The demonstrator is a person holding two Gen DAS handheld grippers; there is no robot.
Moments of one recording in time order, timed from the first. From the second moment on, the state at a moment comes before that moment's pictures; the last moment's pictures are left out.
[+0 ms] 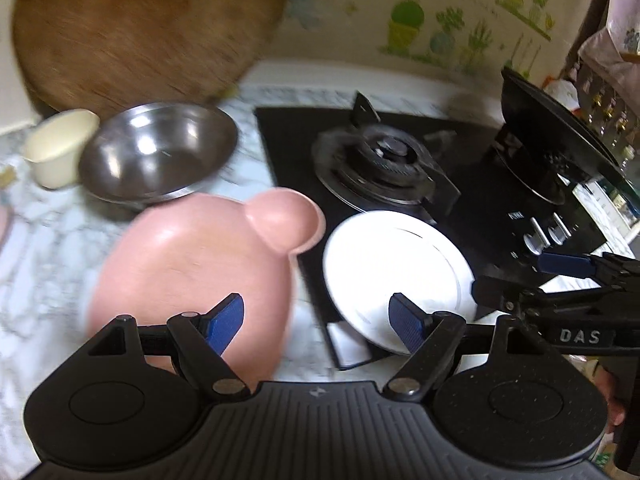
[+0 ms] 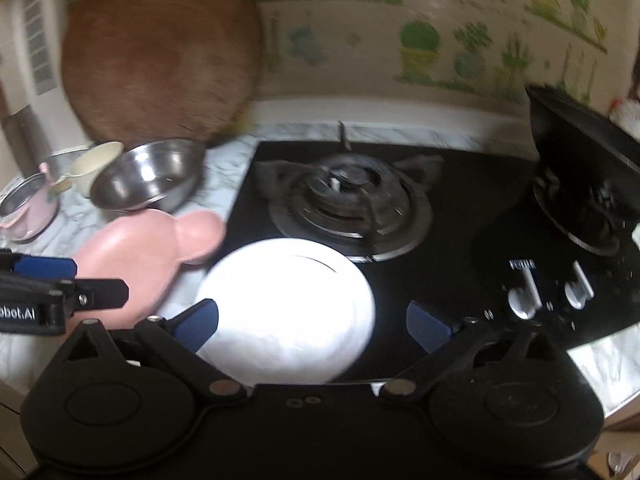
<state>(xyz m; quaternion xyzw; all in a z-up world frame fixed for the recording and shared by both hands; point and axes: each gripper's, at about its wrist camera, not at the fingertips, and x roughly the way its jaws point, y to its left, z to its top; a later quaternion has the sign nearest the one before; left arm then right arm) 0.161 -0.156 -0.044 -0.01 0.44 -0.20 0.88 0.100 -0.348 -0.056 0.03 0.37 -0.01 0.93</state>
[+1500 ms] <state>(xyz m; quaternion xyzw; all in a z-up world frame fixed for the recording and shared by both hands) 0.208 -0.177 -0.103 -0.13 0.53 -0.16 0.82 0.162 -0.407 -0.110 0.18 0.46 -0.01 0.87</state>
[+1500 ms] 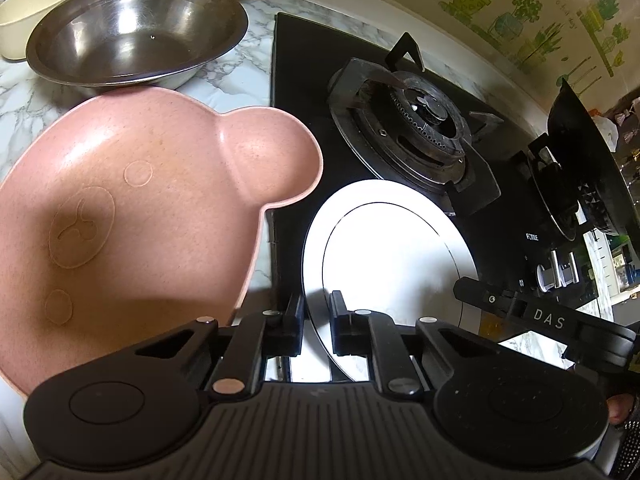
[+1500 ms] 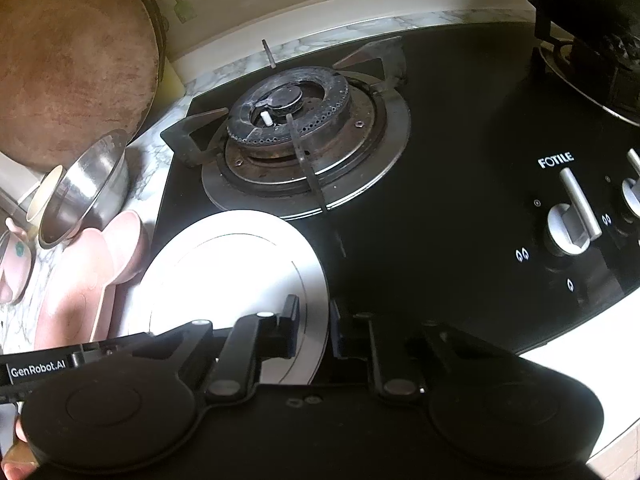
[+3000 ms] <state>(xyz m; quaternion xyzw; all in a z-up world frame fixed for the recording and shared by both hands) 0.142 0.035 -0.016 -0.19 0.43 -0.04 0.88 0.163 -0.204 -0.032 0.09 0.40 0.13 0.90</state>
